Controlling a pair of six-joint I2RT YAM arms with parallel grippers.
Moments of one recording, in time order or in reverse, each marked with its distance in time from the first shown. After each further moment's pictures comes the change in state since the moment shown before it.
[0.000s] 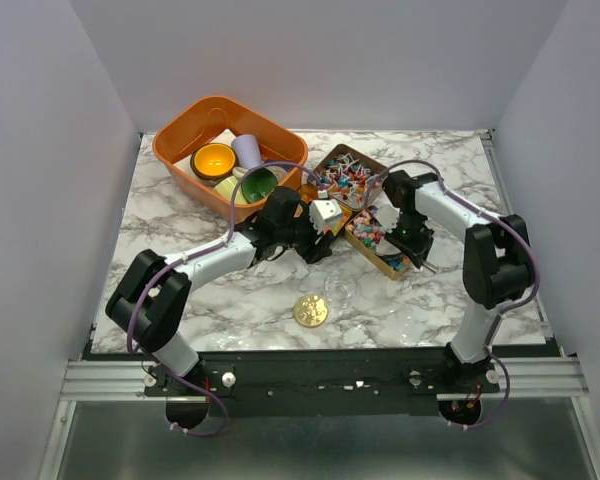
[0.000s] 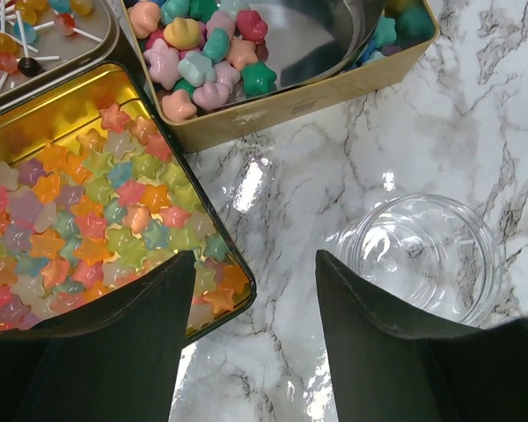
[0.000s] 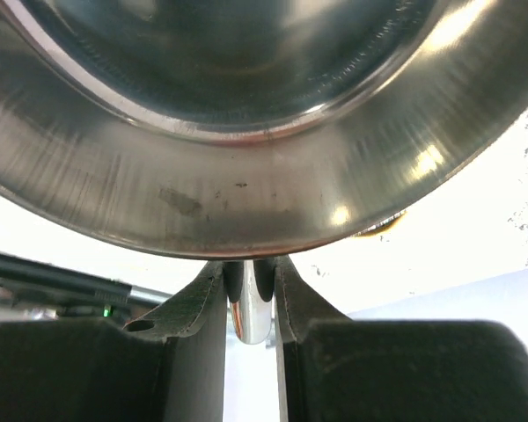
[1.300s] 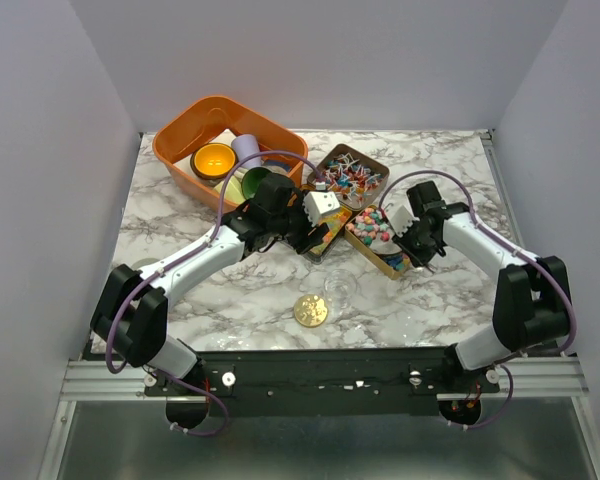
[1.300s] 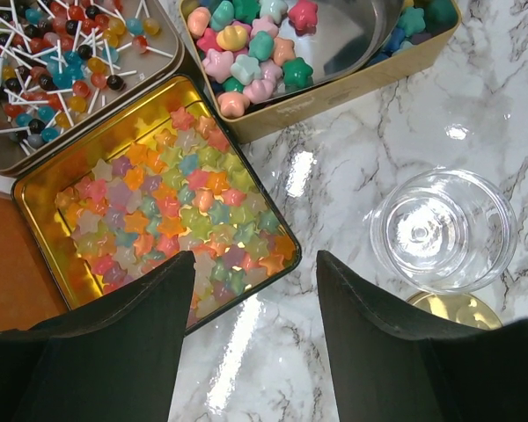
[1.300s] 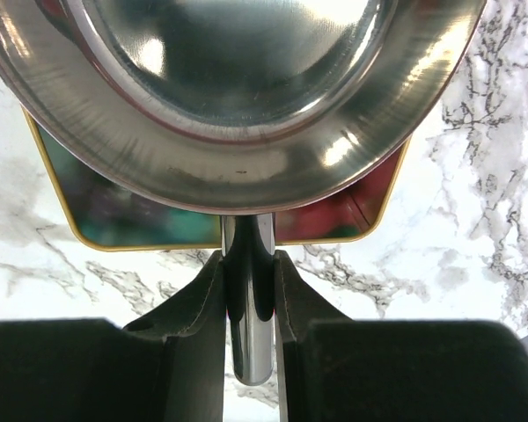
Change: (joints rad) left arm 0.016 -0.104 0.119 -0.245 -0.070 0.155; right arm -0.068 -0.373 -0.401 0.458 -0.136 -0.073
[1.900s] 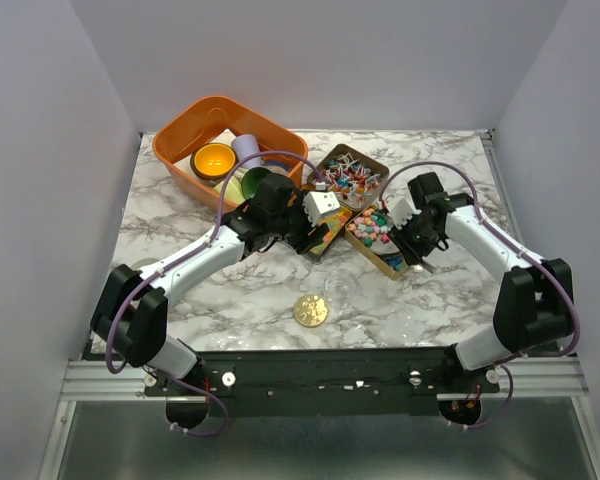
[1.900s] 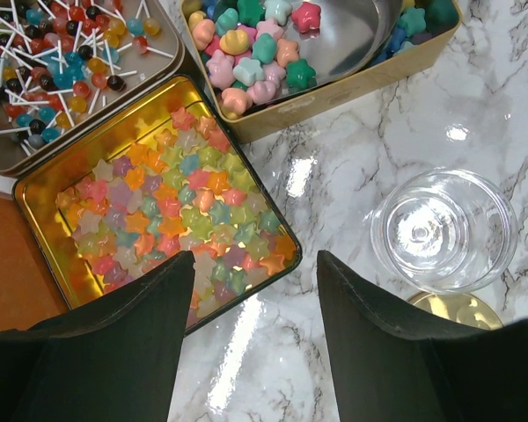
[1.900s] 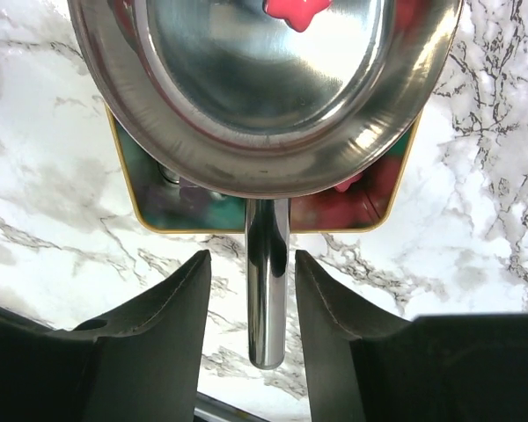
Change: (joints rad) left arm 0.000 0.000 0.000 -0.002 0.000 0.001; right arm -0.003 0.014 0.116 -0.131 -0.077 0.058
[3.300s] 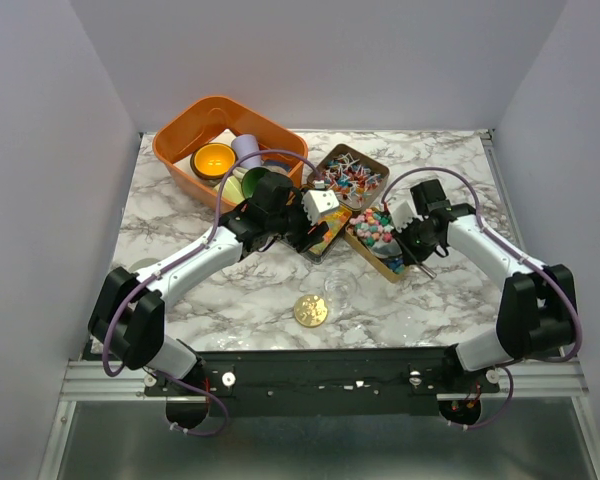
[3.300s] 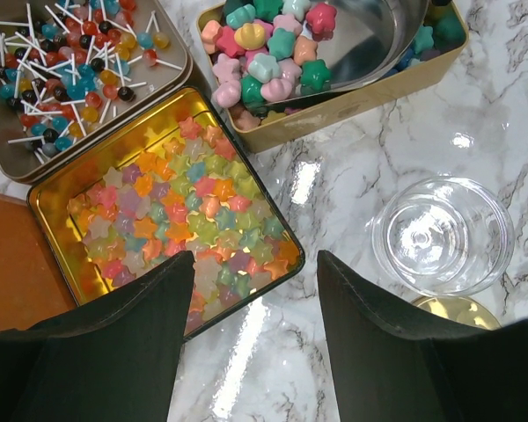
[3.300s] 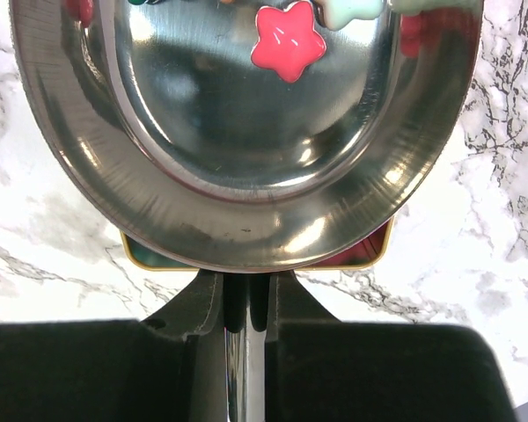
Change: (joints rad) left arm 0.000 -0.017 -0.001 0.010 0.000 -0.004; right arm -0.003 -0.041 -0.097 0.129 -0.035 0.039
